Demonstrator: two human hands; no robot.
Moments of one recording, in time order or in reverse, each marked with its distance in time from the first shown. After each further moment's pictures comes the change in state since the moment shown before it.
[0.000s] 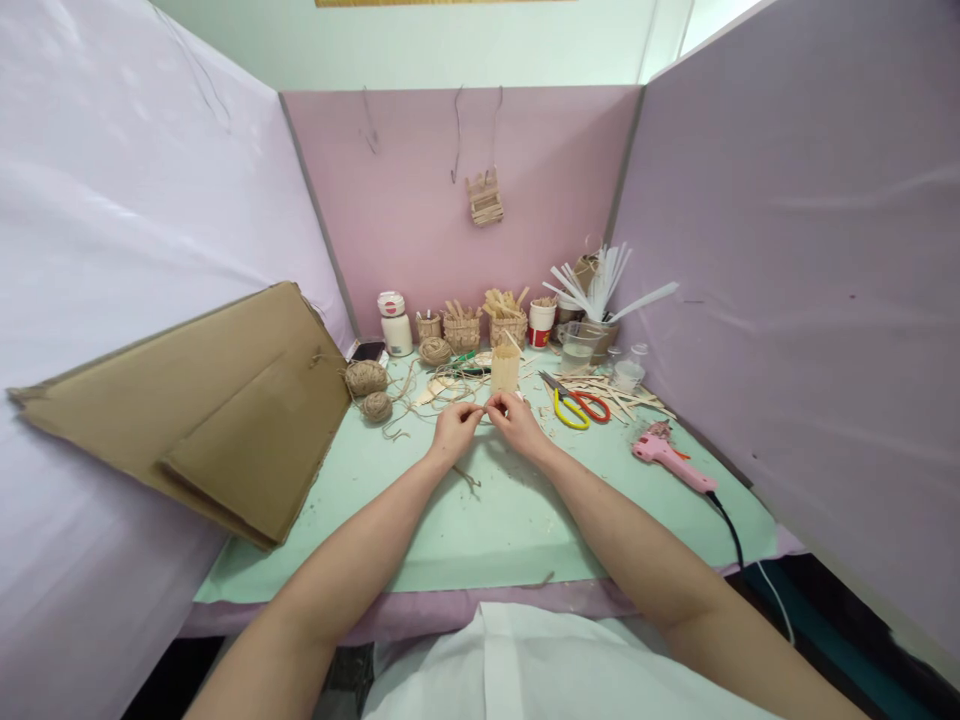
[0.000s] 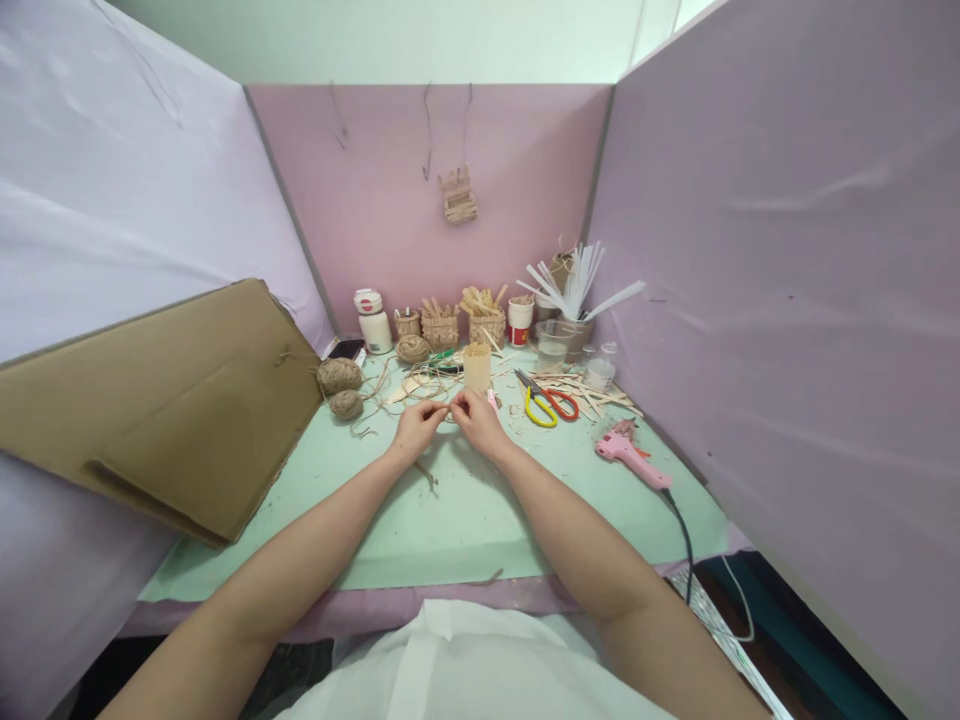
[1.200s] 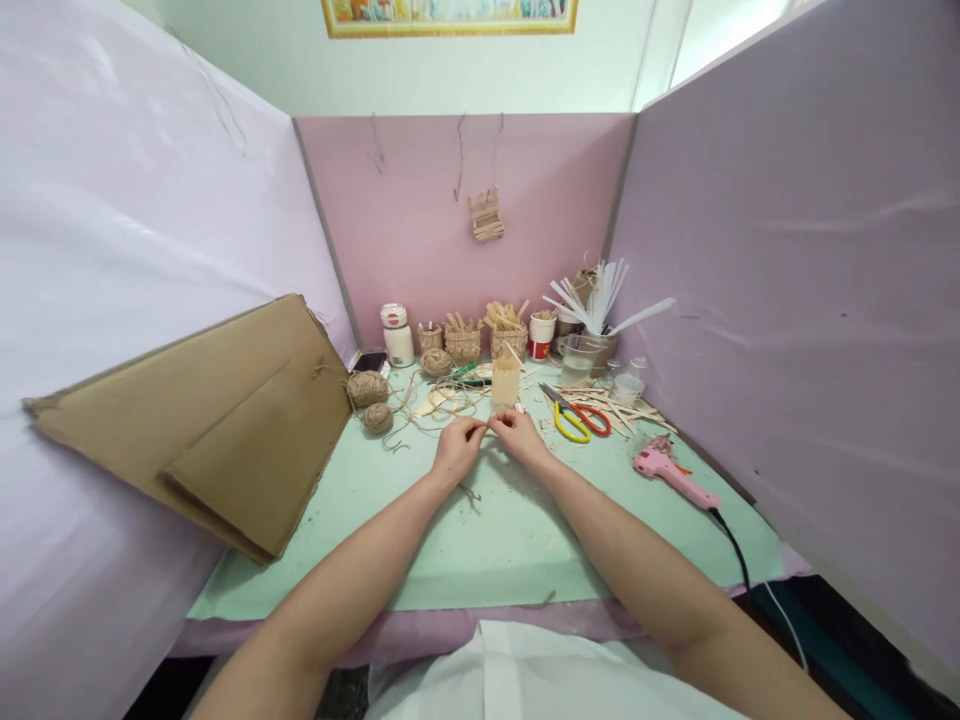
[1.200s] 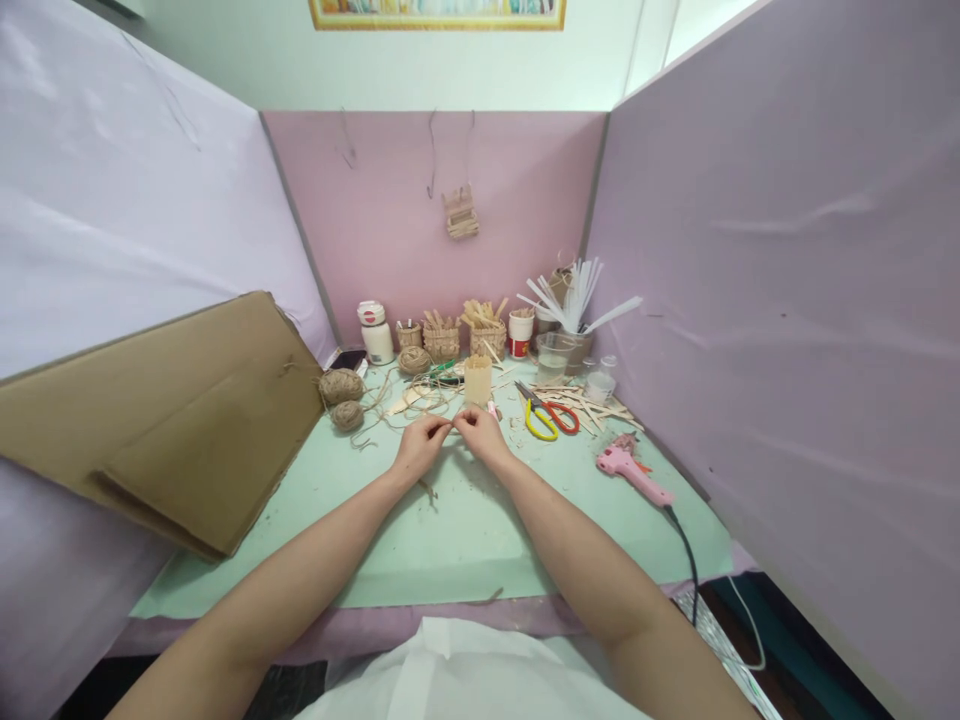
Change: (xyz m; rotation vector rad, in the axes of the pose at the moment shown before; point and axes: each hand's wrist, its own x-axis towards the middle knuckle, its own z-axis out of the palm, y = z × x) left_hand -0.008 0.001 0.000 0.206 0.009 0.153; right_hand 0.001 0.001 0.004 0.187 0.013 0.314
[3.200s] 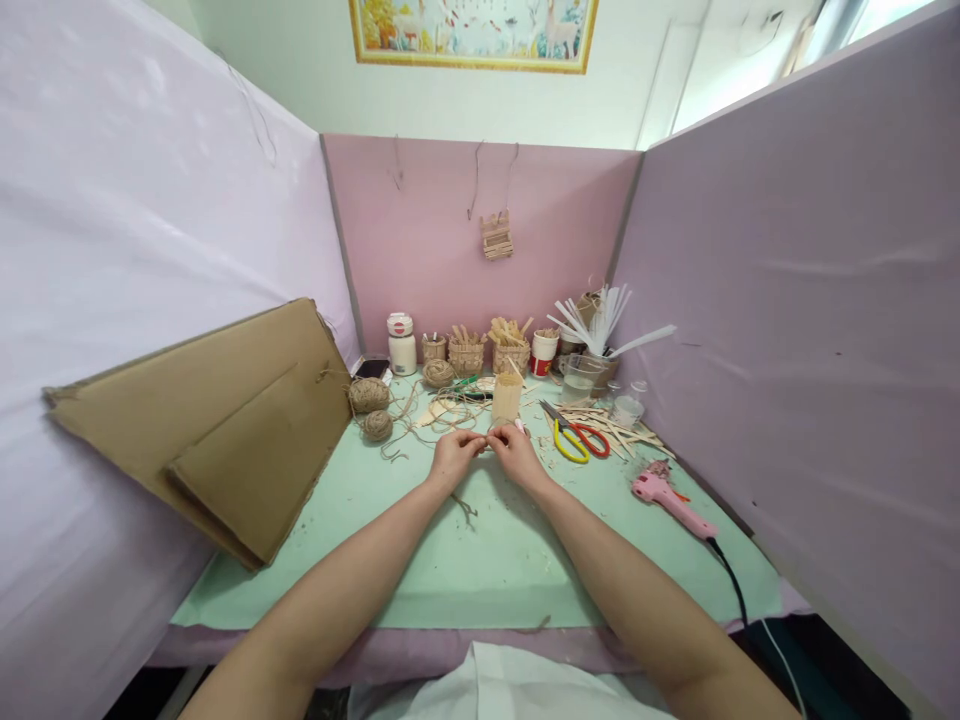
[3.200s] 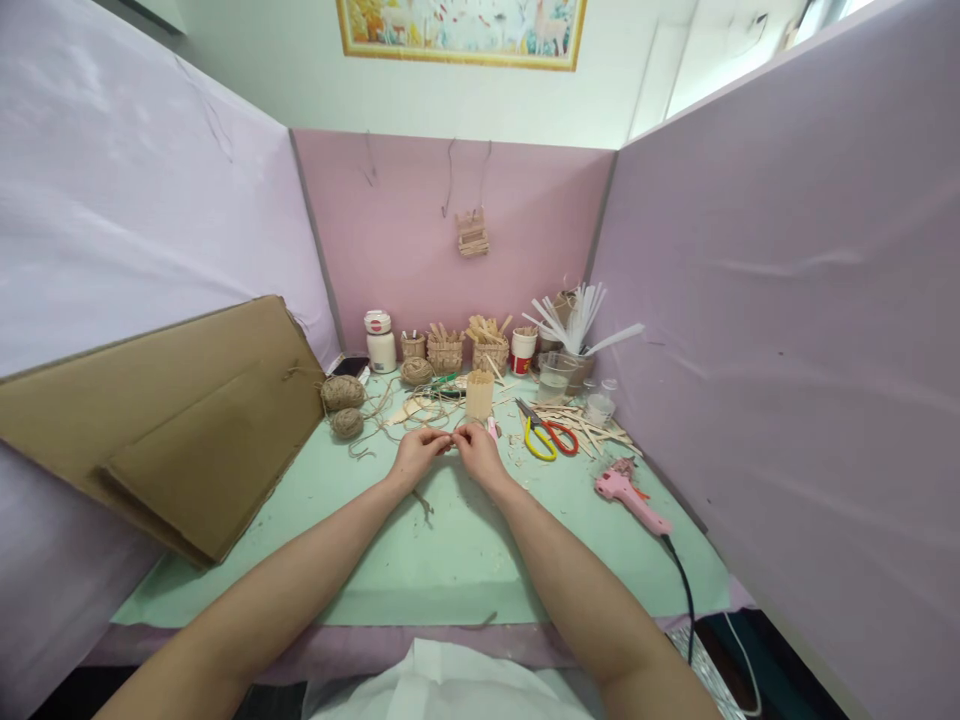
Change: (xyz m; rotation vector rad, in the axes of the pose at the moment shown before) left_hand 0.008 -0.016 0.007 -0.443 -0.011 -0.310; right_hand 0.001 0.008 0.002 -0.184 0.004 -0.187
